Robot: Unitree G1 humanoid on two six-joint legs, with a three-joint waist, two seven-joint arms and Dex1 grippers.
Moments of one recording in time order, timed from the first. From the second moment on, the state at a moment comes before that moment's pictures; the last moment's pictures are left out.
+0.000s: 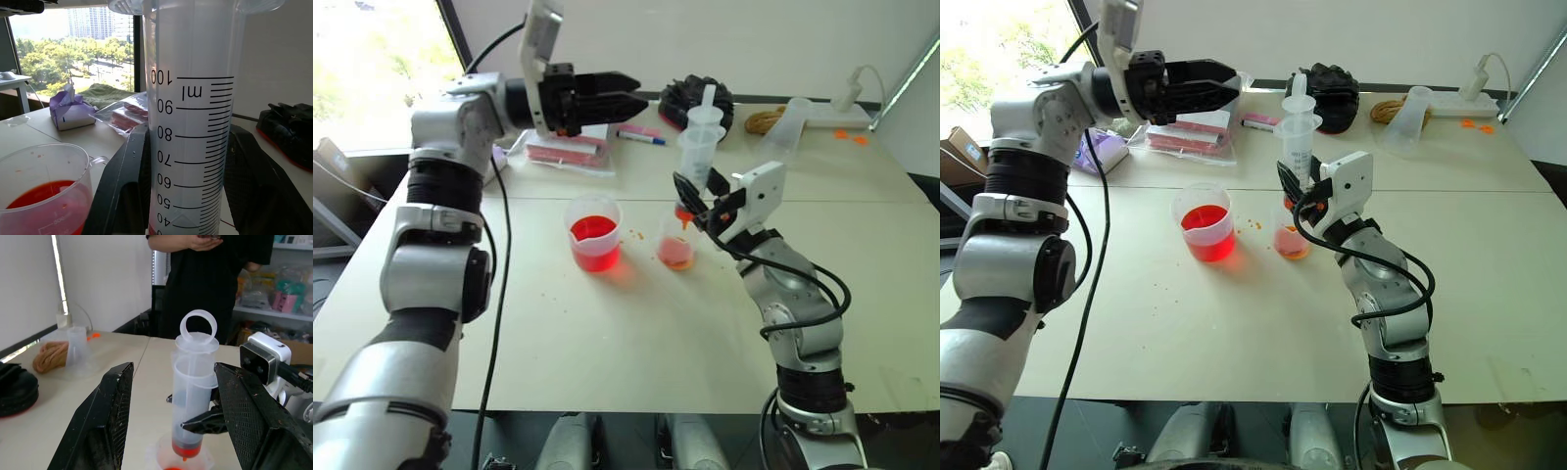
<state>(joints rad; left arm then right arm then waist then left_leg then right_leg) -1.39 0.42 0.01 0.74 -0.42 0.50 -1.36 -0.40 -0.22 -0.02 -0.39 0.26 0.41 0.30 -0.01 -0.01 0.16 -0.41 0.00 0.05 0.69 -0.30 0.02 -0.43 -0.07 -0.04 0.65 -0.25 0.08</state>
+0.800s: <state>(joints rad) -1.43 0.28 -0.02 0.74 -0.40 0.53 -1.46 -0.39 -0.23 -0.02 -0.37 0.26 0.39 0.31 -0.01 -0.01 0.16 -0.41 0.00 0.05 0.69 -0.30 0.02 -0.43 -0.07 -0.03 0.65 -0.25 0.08</state>
